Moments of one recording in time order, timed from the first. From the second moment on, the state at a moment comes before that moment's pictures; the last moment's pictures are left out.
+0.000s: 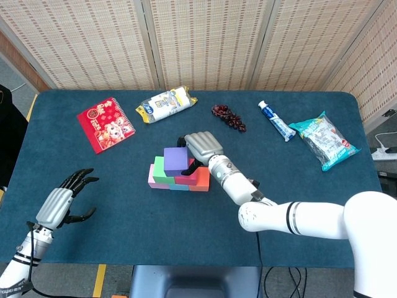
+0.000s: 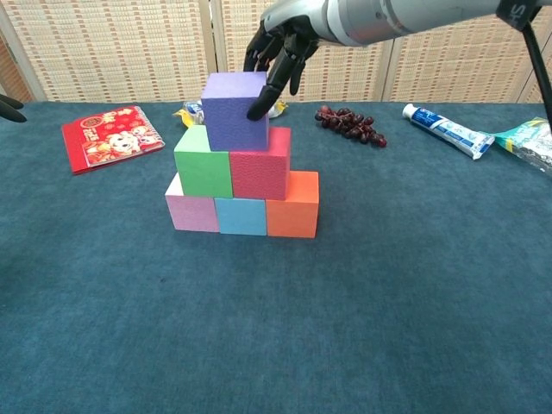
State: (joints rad) left arm -0.35 -1.16 -0.03 -1.58 1.57 1.29 -0.34; right arm 1.43 -1.32 0.17 -1.62 -0.27 0.76 -0.37
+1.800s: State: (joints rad) left arm -0.34 -1.18 -0.01 -1.54 1.59 1.31 -0.39; right arm 1.39 -1.37 0.25 -1.68 -0.22 0.89 -0.49
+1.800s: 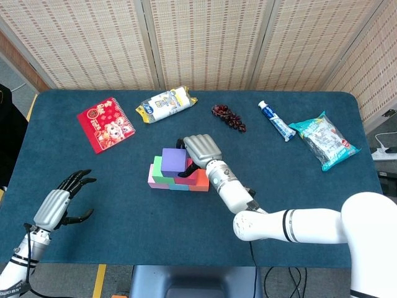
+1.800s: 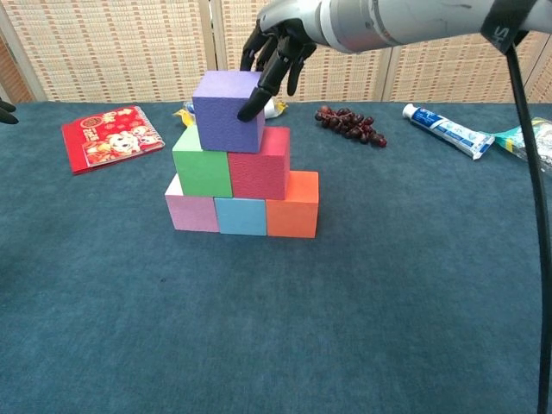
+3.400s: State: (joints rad) left arm -0.37 -1.20 -0.02 -1.49 1.56 1.24 -0.42; right arm 1.28 -1.23 0.25 -1.83 -0.33 0.91 -0.46
